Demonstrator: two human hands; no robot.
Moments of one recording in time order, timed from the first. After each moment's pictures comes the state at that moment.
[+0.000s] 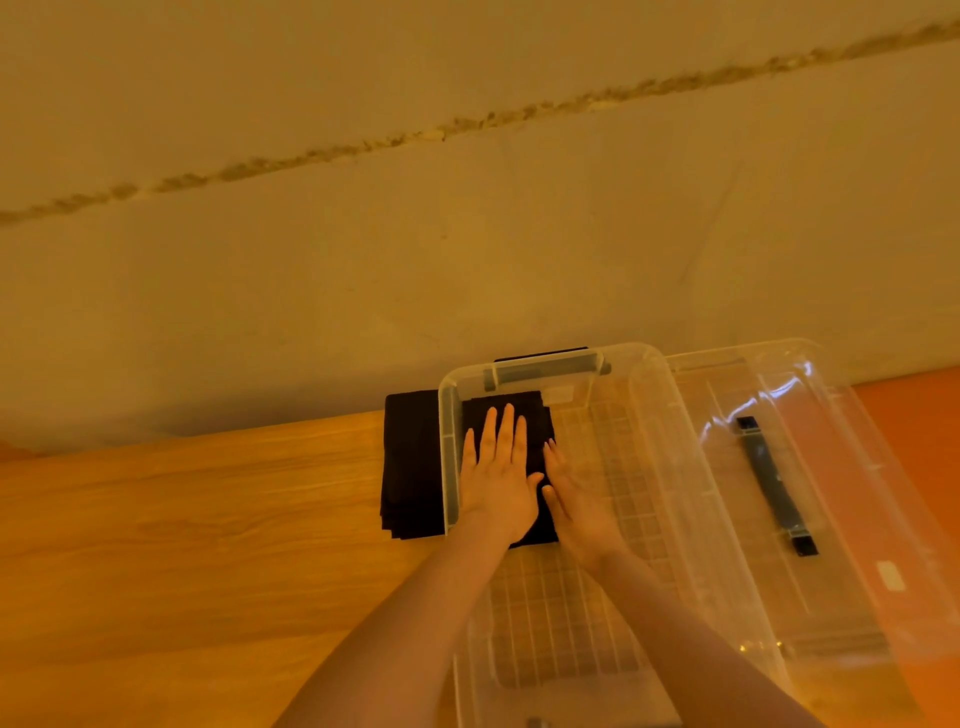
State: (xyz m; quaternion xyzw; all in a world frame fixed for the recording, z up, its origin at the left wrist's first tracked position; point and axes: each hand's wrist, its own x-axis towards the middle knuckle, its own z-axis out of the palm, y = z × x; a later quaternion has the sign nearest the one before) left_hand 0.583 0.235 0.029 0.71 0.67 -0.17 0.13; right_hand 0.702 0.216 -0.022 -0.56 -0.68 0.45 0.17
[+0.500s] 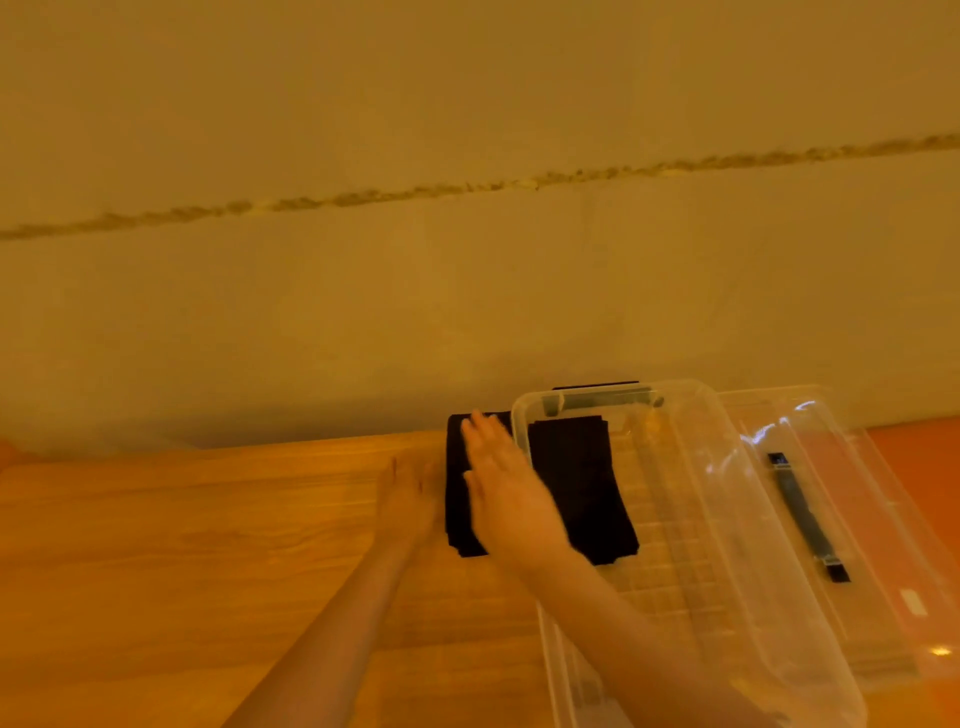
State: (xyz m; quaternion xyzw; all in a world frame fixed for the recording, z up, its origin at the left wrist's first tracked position) left_hand 0.417 0.205 0.050 0.44 0.78 0.22 0.39; right_hand 0.546 0.206 0.097 -0.51 -0.81 0.24 0.14
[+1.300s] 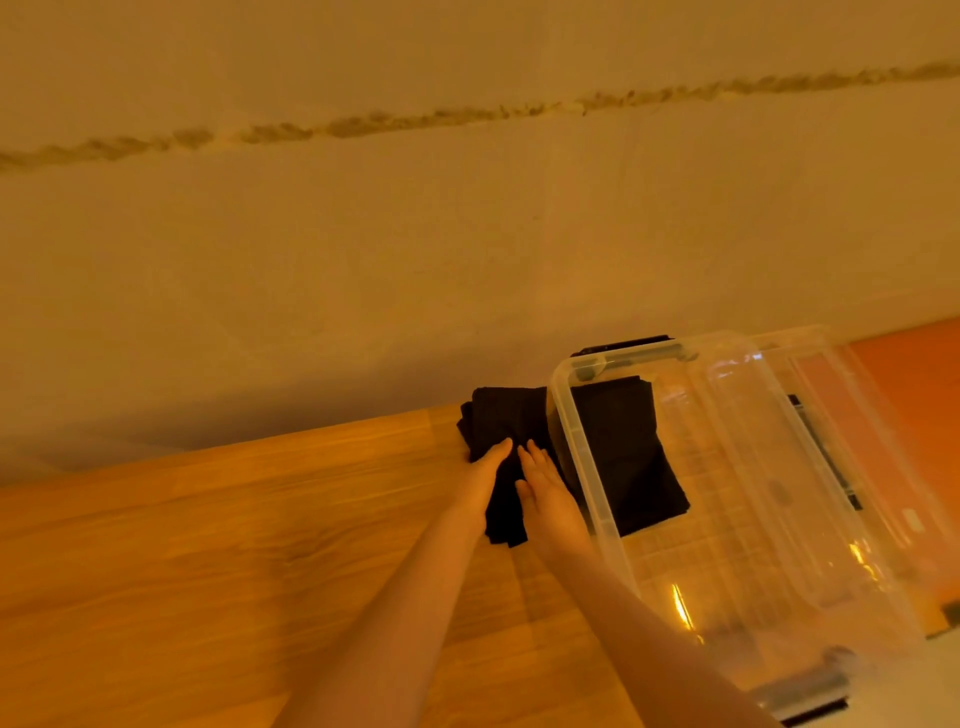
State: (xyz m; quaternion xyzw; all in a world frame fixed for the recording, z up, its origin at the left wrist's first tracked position) left_hand 0.422 0.241 0.017 0.09 0.66 0.28 0.69; right_hand 0.510 0.206 0.012 -0.68 -0.58 0.43 0.10
